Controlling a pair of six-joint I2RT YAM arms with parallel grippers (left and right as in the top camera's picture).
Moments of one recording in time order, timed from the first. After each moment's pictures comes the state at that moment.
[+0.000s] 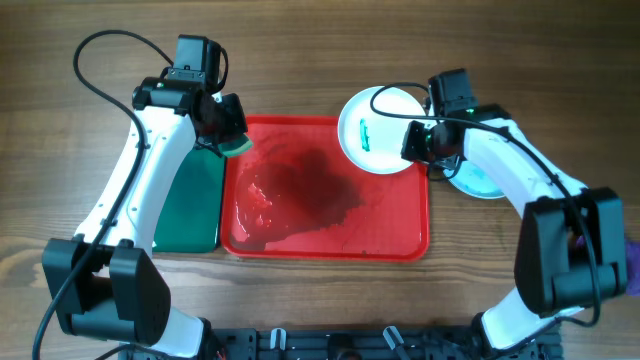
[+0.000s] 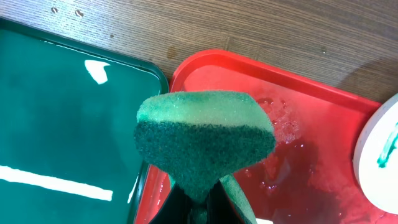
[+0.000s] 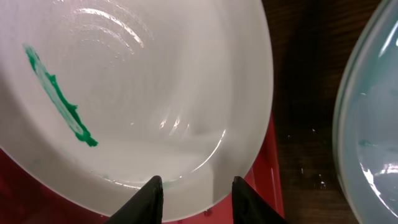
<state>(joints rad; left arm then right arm) -0.14 1.69 1.40 -0.95 0.01 -0.40 0.19 1.81 1.15 -0.65 -0.17 0.48</state>
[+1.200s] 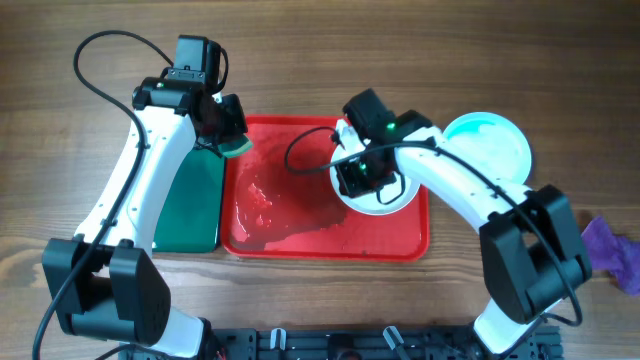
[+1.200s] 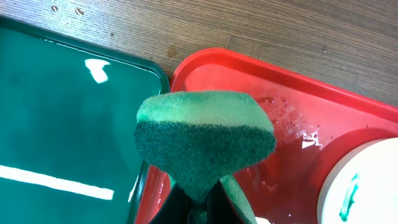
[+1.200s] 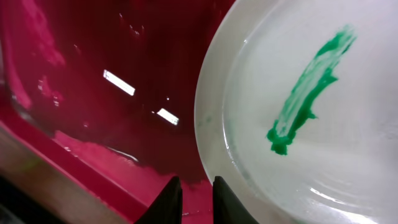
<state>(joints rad) -0.14 1.69 1.40 -0.96 0.01 -0.40 0.52 1.85 1.28 -0.85 -0.34 0.18</state>
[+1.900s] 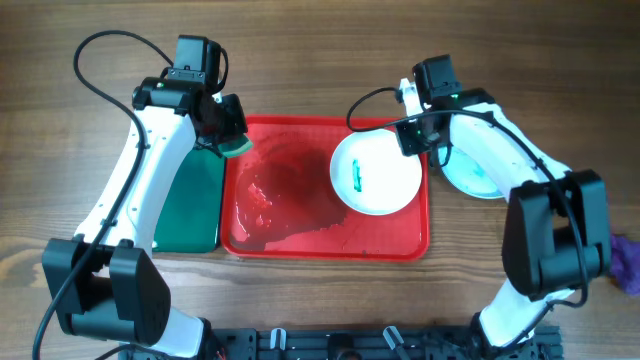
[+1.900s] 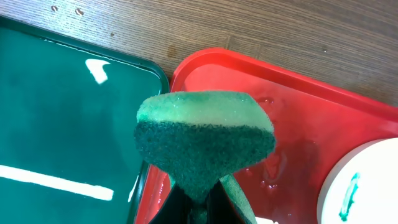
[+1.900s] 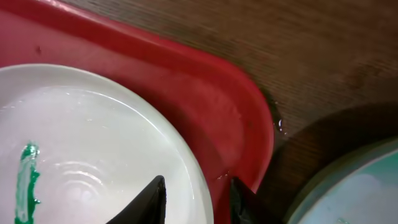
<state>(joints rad) -0.14 1.69 1.40 -0.95 0.01 -0.40 0.24 1.89 1.28 -0.69 -0.04 -0.06</state>
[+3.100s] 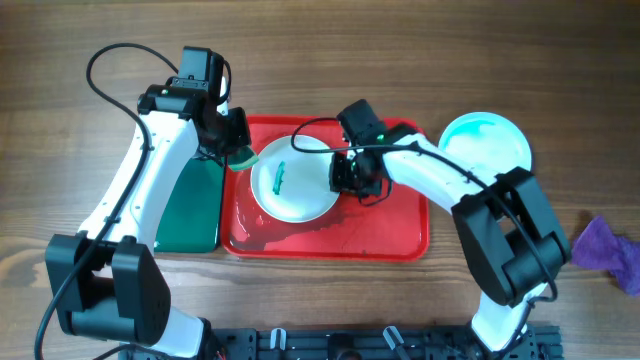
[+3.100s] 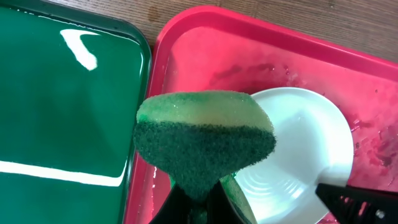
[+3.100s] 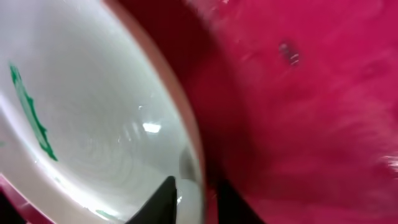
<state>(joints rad) -0.14 1.69 1.34 -0.96 0.08 -0.35 0.55 1.95 1.19 -0.59 -0.34 0.71</state>
